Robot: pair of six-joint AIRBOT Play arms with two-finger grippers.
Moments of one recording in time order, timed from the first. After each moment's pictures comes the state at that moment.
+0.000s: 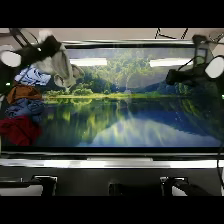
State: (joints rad) left arm -0.11 -1.48 1.73 0.90 -0.59 -1.46; right arm 0.01 -1.24 1.52 -1.51 1.12 1.60
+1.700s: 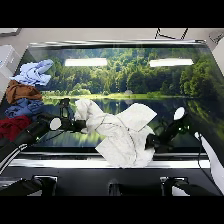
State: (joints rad) left arm -0.43 -1.23 0.81 1.44 -0.83 -2.05; right arm 0.01 -1.33 0.77 -1.15 1.52 1.50
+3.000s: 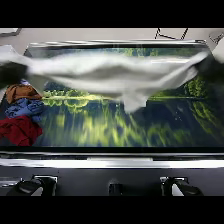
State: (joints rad) left arm -0.22 -0.82 1.37 1.62 -0.92 -1.89; right arm -0.20 -0.90 1.48 -1.03 1.15 1.54
